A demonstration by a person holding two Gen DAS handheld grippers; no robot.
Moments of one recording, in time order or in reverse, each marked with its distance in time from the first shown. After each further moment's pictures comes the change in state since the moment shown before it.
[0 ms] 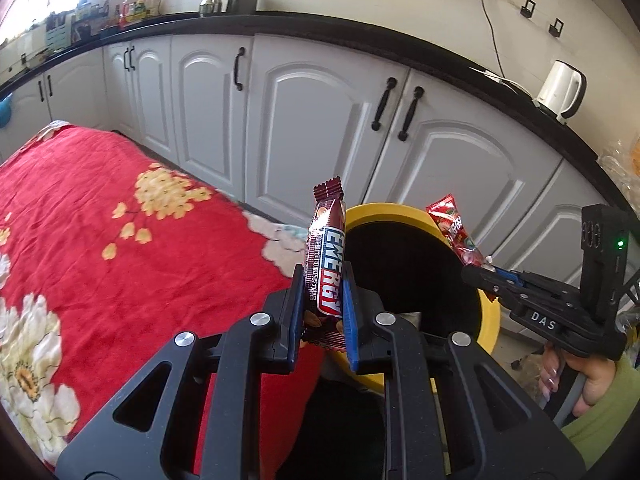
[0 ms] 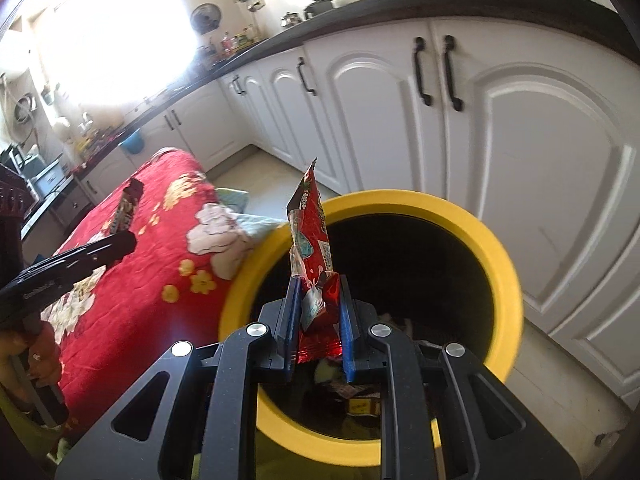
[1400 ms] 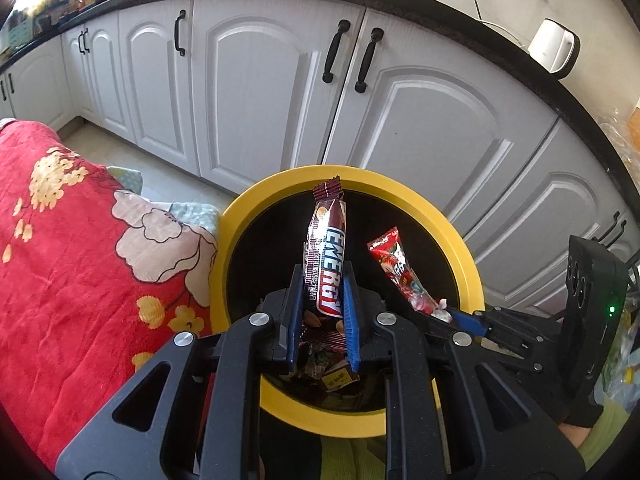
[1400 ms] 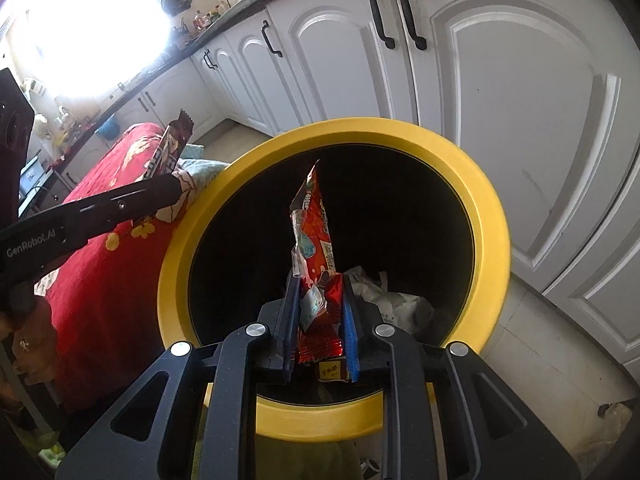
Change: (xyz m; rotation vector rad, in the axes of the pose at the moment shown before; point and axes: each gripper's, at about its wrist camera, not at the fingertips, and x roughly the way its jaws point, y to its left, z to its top) left arm 0.077 -0.063 0.000 0.039 0.129 -0.071; right arm 0.022 -0.031 -0.040 0.045 0.105 -0.049
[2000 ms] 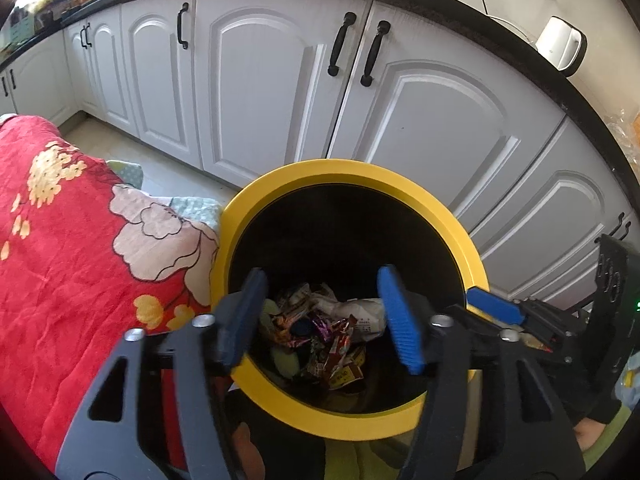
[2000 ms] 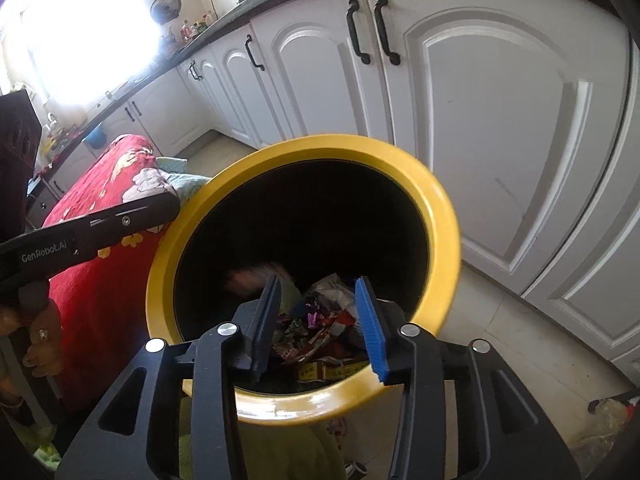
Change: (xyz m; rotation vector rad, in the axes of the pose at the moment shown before) left arm 0.006 0.000 0.000 -0.008 0.023 0.016; right arm -0.025 -0.013 -0.002 0.013 -0.047 -0.065
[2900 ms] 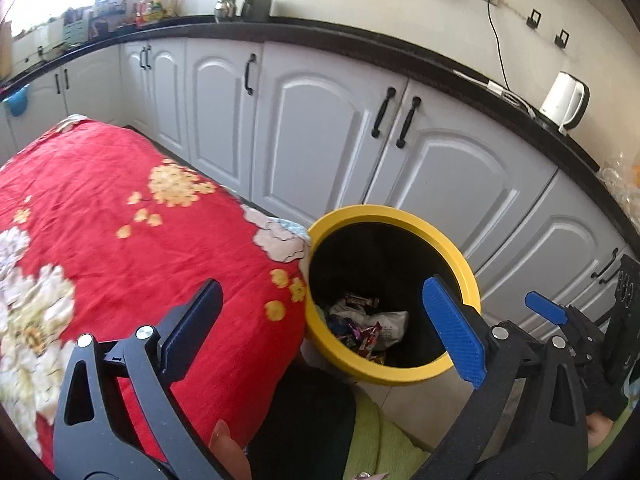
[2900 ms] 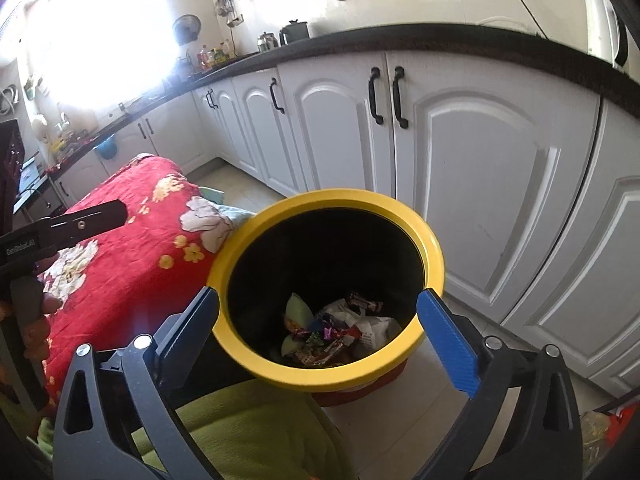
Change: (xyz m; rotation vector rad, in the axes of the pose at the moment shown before) left arm -0.124 0.038 -0.030 -0.090 -0.176 0.096; right arm -0.080 0.053 -0.002 -0.083 -0.143 -0.033
